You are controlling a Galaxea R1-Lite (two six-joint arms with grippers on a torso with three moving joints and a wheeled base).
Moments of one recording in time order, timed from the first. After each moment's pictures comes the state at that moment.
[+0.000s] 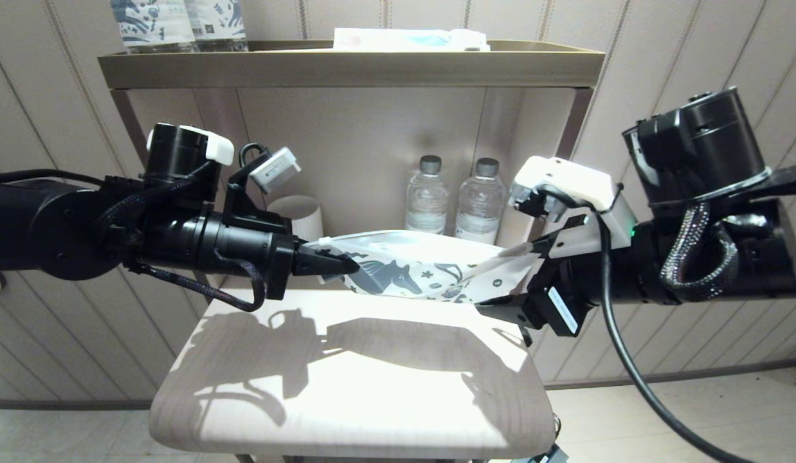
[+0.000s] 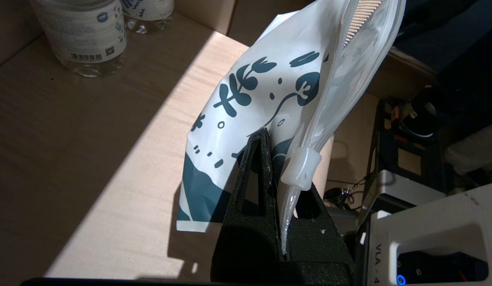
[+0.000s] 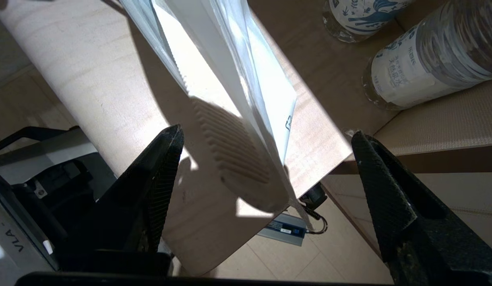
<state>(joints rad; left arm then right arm) -0.39 1.75 -1.23 0.01 -0.91 0.25 0.61 1.53 -1.26 0.27 0.07 -0.33</state>
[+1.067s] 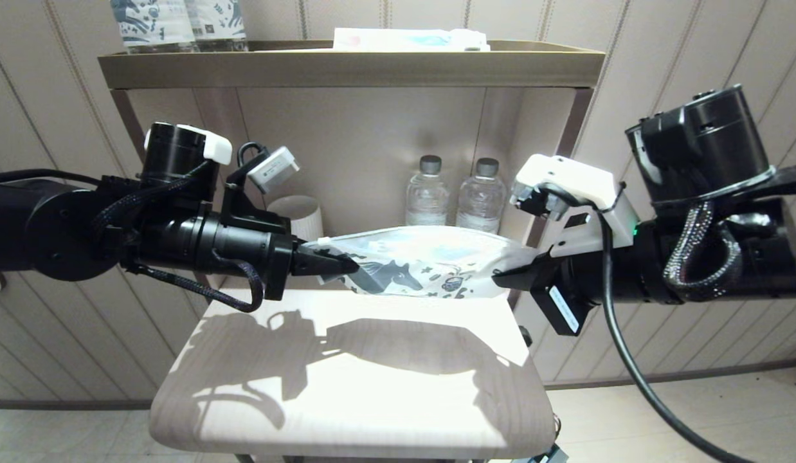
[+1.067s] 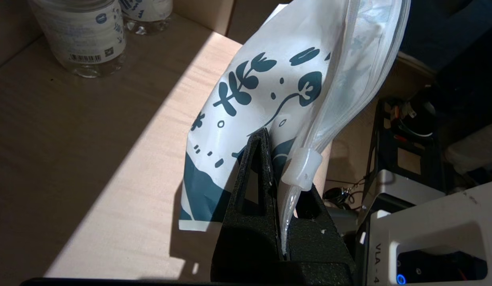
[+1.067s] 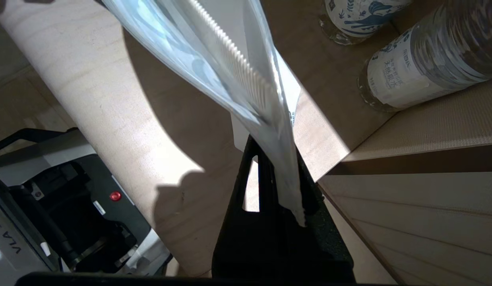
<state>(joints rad) -0.39 1.75 -1.22 0.01 -0.91 0.25 0.61 1.52 -1.26 0.26 0.07 -0.33</state>
